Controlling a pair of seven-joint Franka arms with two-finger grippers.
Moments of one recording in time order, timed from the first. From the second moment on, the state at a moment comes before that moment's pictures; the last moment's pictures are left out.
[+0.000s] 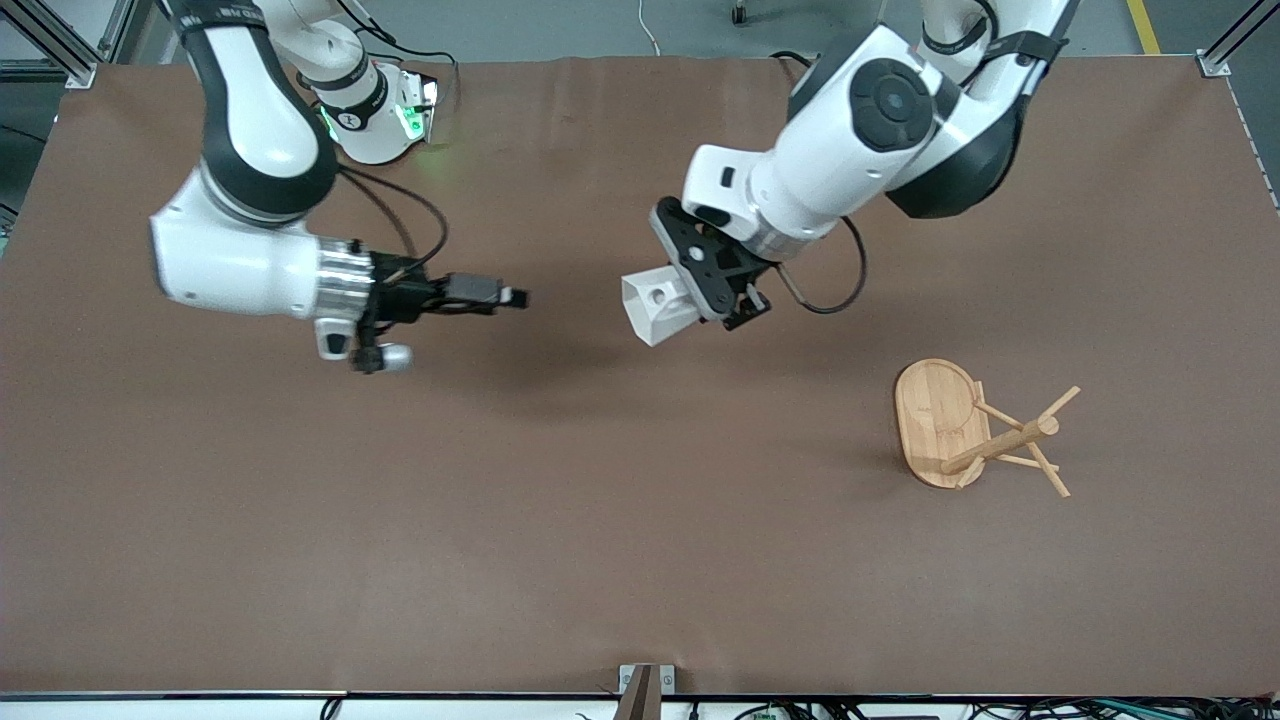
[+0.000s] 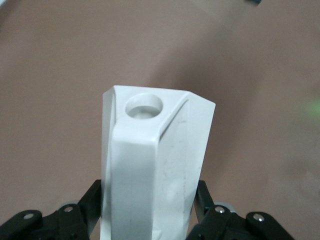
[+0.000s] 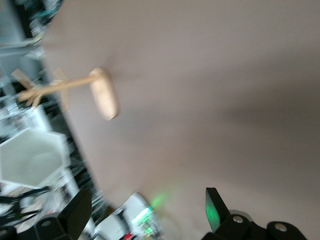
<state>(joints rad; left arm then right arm) -0.33 0.28 -0.31 -1.55 -0.26 2.01 0.43 0.31 0.12 -0.06 -1.91 0.83 1.97 0.13</state>
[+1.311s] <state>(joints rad) 0.04 0.02 -0.23 -2.08 -0.28 2.27 0.21 -0.10 -0.04 -0.08 -1.51 -0.04 1.43 0.12</state>
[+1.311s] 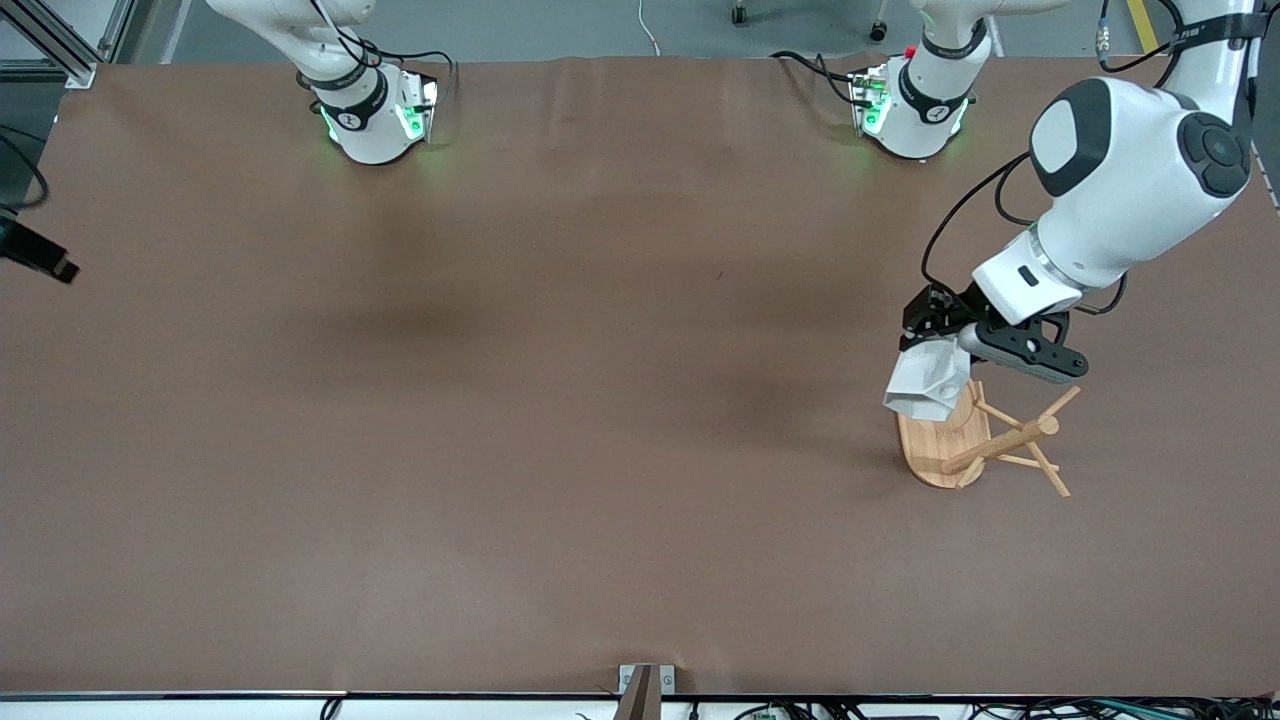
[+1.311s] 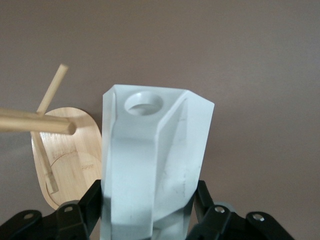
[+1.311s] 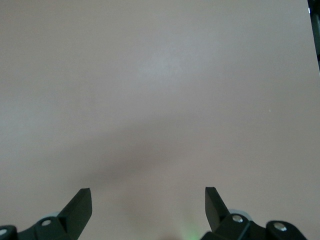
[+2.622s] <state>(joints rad) 0.05 0.06 -0.23 -2.12 -0.28 2.36 0.21 -0.10 -0.03 -0.07 -1.43 -0.02 1.37 0.03</state>
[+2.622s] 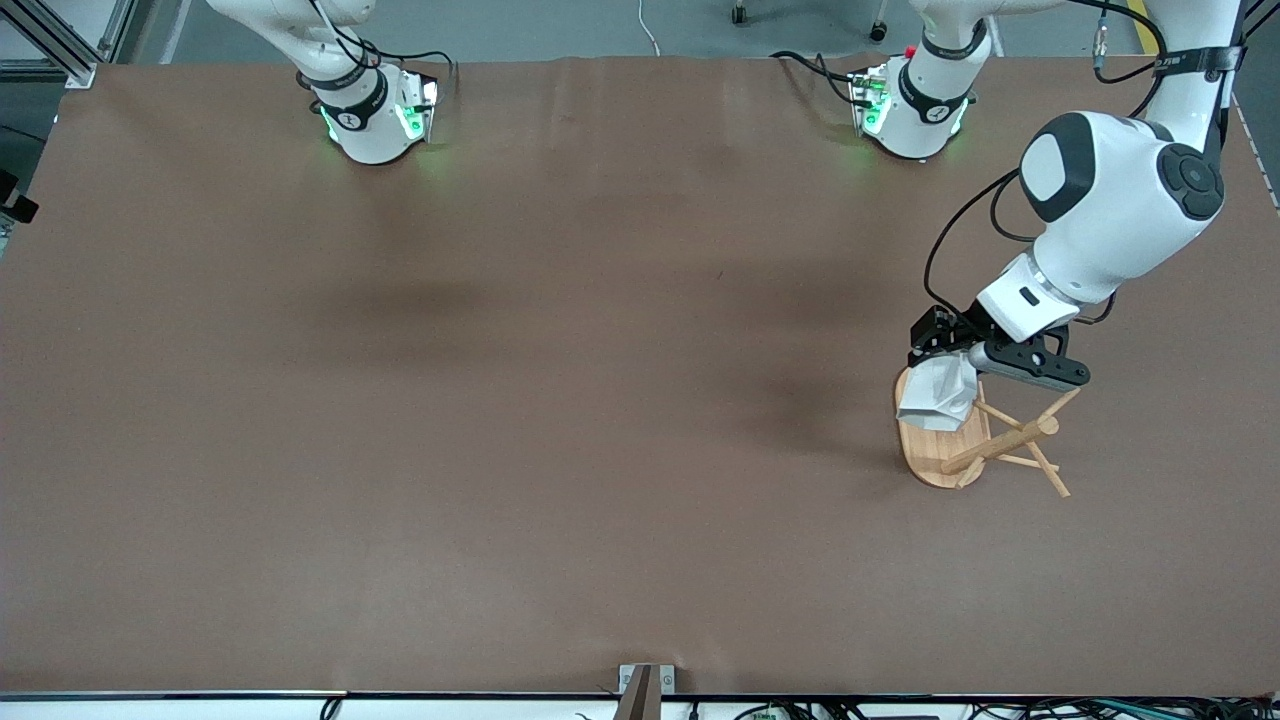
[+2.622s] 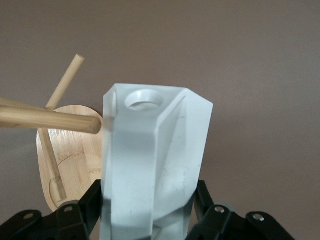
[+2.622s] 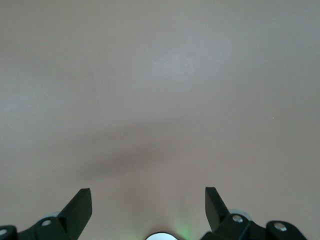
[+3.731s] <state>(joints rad) 0.05 0.10 -0.20 -2.09 -0.28 2.38 0.21 -0.10 -0.03 -0.07 -1.43 -0.02 1.37 0.03</state>
